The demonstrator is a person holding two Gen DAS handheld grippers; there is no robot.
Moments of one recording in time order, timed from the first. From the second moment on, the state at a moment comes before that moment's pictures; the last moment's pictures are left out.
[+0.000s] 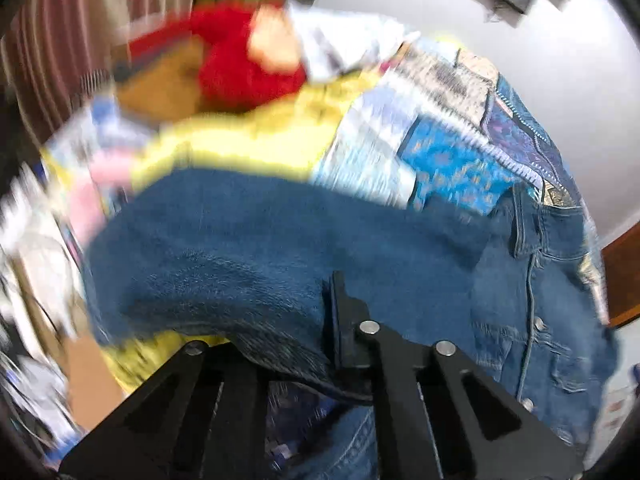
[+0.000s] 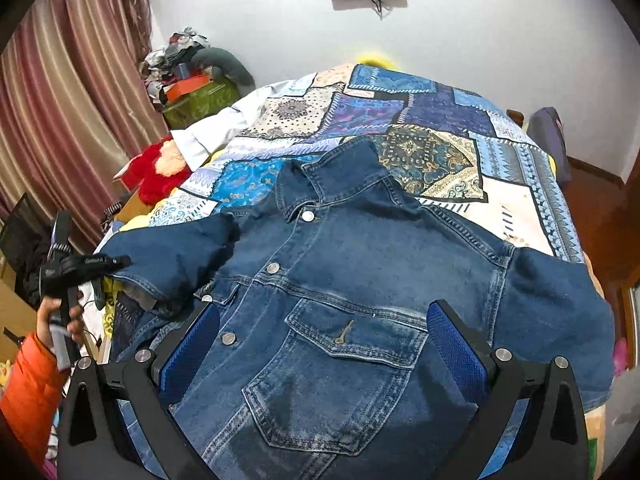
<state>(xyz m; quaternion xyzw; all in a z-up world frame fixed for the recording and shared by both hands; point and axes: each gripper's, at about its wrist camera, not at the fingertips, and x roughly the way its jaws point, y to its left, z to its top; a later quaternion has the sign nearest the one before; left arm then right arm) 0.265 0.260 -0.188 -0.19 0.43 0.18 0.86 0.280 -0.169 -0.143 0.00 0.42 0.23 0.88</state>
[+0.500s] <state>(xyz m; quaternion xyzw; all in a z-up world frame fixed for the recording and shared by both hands) 0.347 0.007 -0.166 -0.01 0.45 -0.08 0.89 0.281 -0.250 -0.136 0.07 0.41 0.15 0.89</state>
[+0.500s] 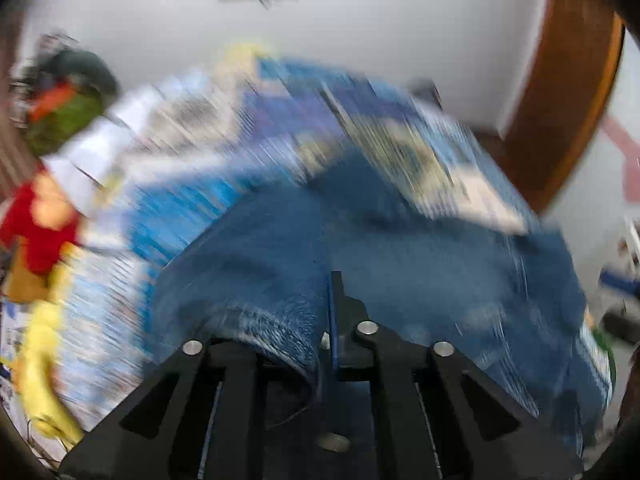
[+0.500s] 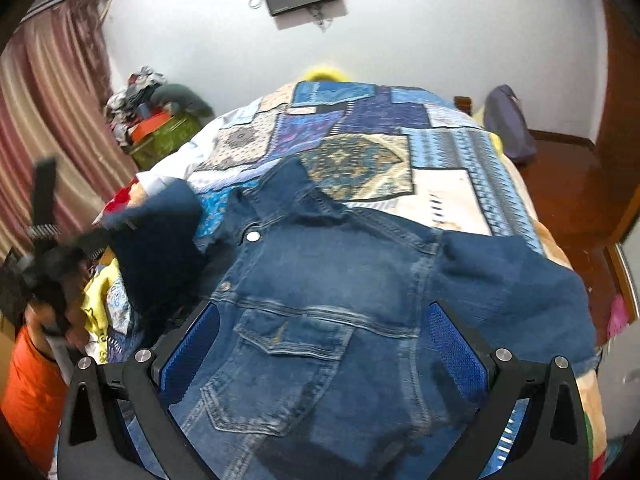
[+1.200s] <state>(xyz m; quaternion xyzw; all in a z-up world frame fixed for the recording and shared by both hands) 0.255 0.158 -0.174 0.00 0.43 0.05 0.90 0.310 -0.062 -0.147 -0.14 0.39 0.29 0.86</state>
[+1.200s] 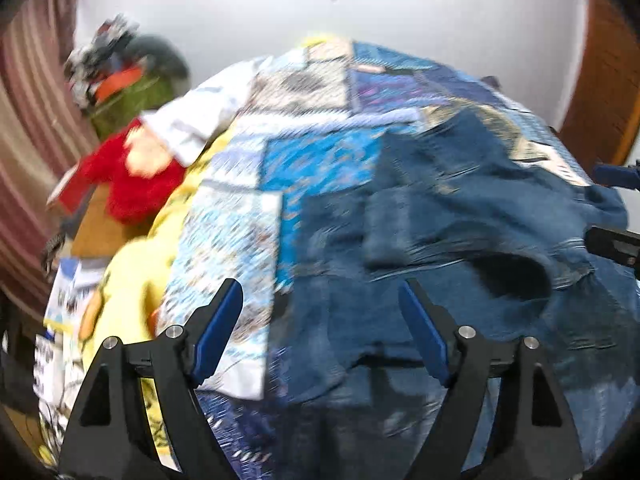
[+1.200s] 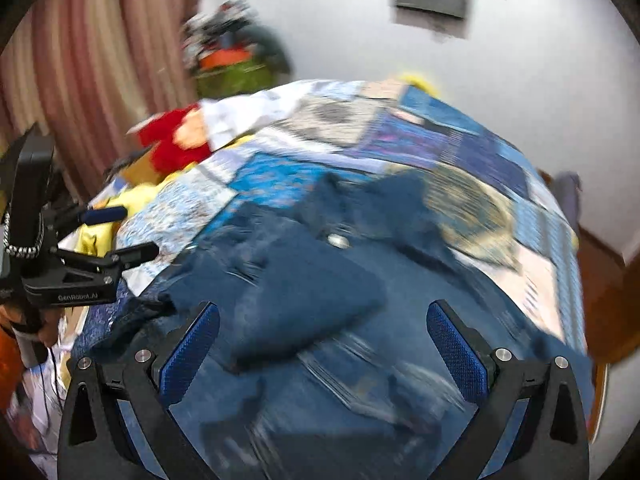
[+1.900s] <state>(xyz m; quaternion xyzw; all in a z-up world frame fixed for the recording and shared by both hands) 0.280 0.191 -0.284 -0.07 0.53 0.04 0.84 0.406 0.079 -0.290 -0.27 0.52 0.28 0.77</state>
